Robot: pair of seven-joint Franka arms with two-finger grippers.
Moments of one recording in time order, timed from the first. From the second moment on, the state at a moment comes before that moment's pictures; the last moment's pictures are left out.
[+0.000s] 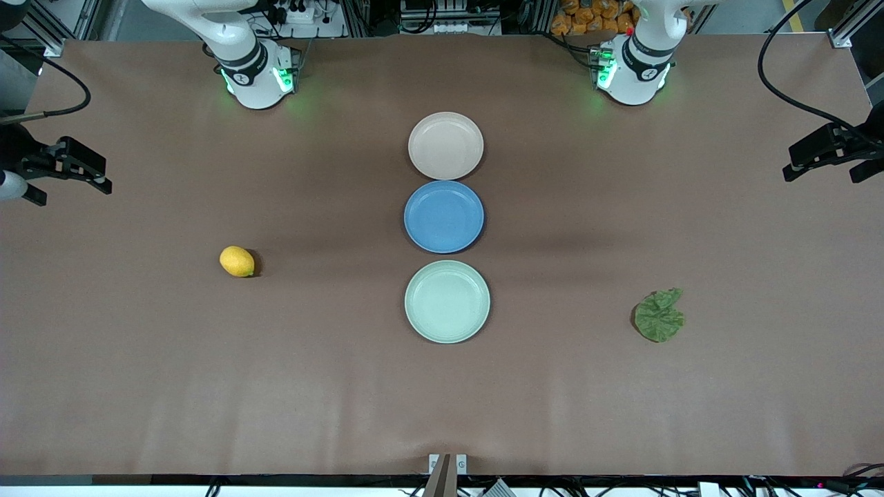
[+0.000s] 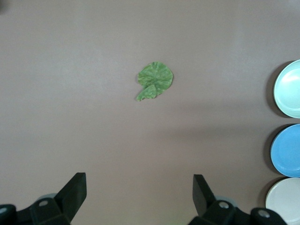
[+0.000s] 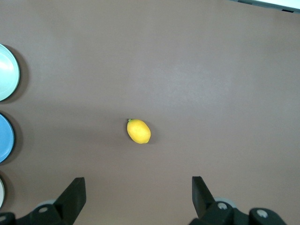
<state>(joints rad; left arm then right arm) 0.05 0.04 -0.06 -1.44 -0.02 1.49 0.01 0.05 0.02 -0.07 -1.52 0.01 1.58 -0.20</state>
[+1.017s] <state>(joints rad) 0.06 0.05 -0.06 -1.46 -0.02 1.49 0.01 0.06 0.03 -0.07 -1.51 0.01 1.58 -0.20</state>
